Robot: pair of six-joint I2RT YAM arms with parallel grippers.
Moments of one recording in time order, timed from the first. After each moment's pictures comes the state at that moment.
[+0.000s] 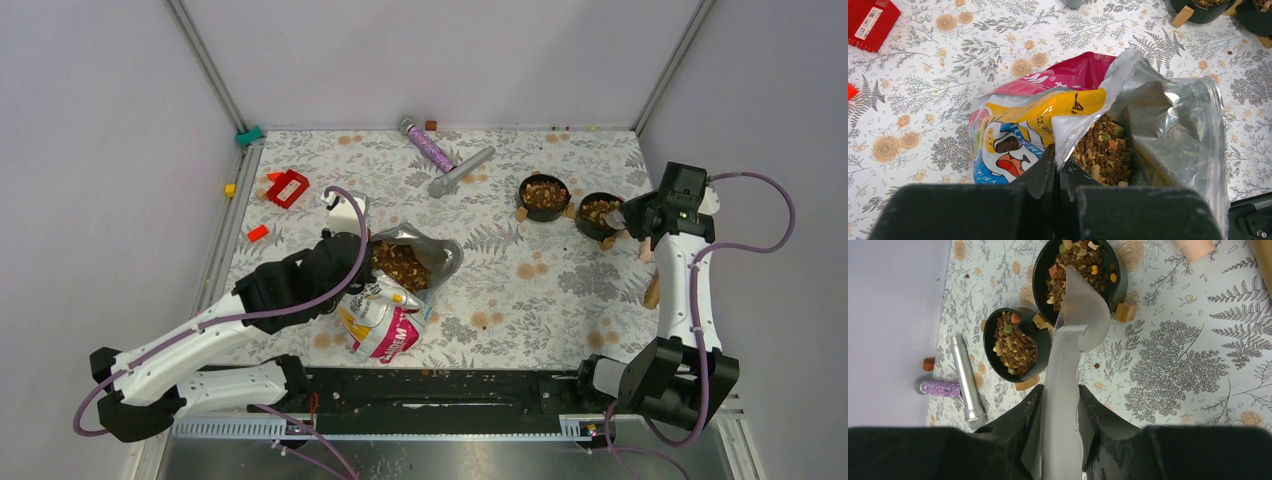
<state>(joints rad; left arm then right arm) -1.05 0.94 1.10 -0.80 -0.66 -0.55 -0.32 1.22 1.10 -0.67 0.04 0.90</state>
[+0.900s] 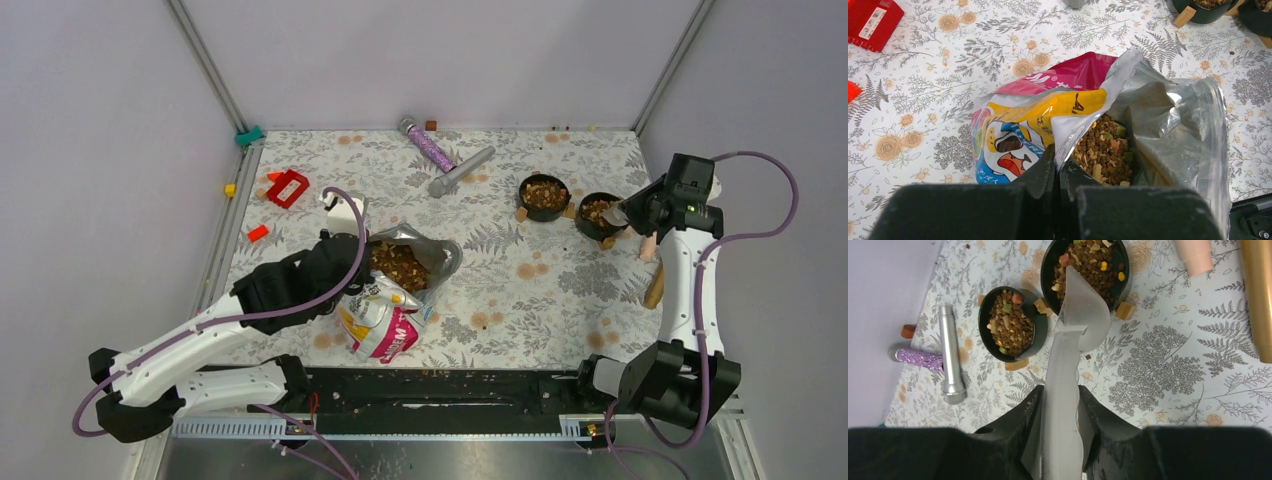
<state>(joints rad) -1.05 0.93 1.10 -0.80 -0.67 -0.55 -0.32 1.23 1.21 -0.76 -0.02 0.72</state>
